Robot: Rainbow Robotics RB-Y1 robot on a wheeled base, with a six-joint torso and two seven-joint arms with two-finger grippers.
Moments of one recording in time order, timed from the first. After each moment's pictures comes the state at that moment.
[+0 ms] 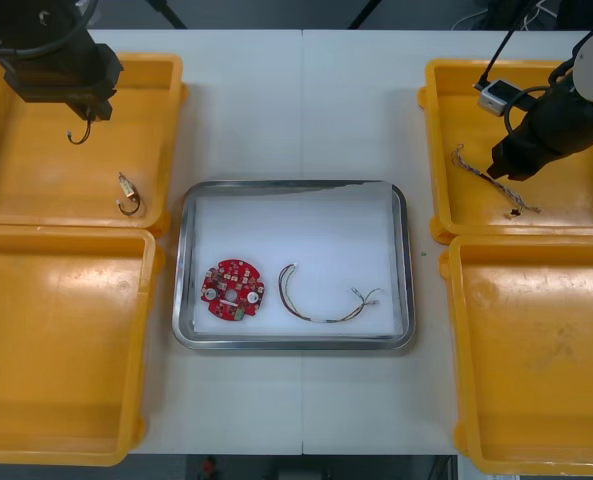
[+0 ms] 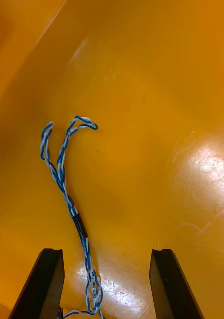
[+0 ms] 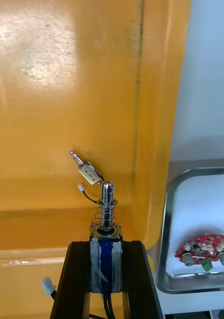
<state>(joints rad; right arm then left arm) -1.01 -0.87 0.61 -1.01 -1.10 1.21 2.05 -1.16 0.87 -0.44 -1.27 1.06 1.74 -1.16</state>
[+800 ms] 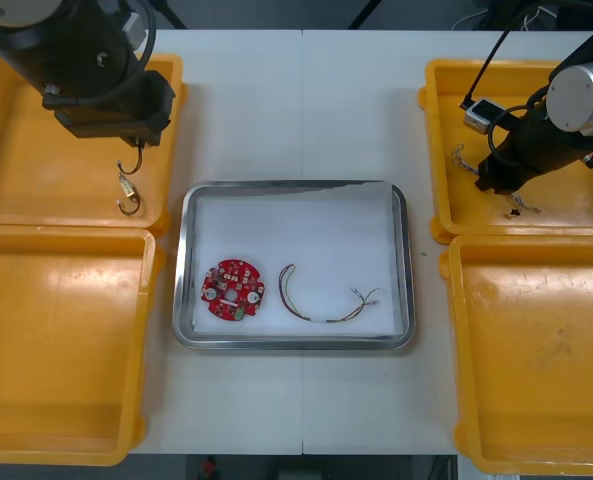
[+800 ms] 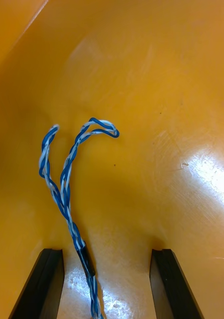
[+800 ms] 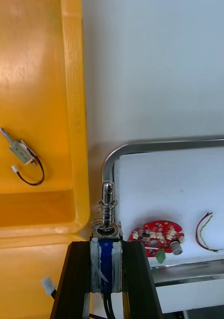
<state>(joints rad) -1.00 -0.83 0.69 -0.97 -1.09 1.09 2.07 -1.03 0.86 -0.44 -1.71 1.06 1.75 -0.79</state>
